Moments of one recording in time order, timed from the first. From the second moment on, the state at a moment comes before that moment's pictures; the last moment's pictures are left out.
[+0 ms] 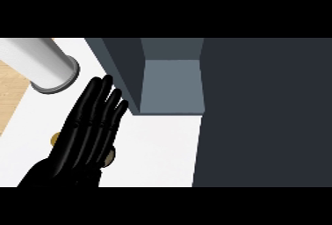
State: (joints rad) left arm -0.40 0.00 -0.56 -2.36 -0.36 0.48 1.02; right arm 0.22 -0.15 0.30 -2.51 -0.10 0.07 0.38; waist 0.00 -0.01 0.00
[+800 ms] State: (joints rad) left arm -0.35 0.15 -0.30 -2.38 -0.30 0.39 1.01; right arm 0.22 -0.16 0.32 -2.52 -0.09 0.05 0.40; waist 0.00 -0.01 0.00
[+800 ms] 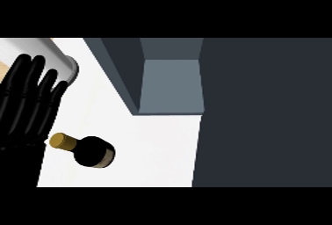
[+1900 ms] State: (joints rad) left arm 0.04 0.20 0.03 -2.37 0.11 0.18 0.68; right arm 0.19 -0.16 0.38 -2.52 -0.08 0.01 0.42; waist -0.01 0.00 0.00
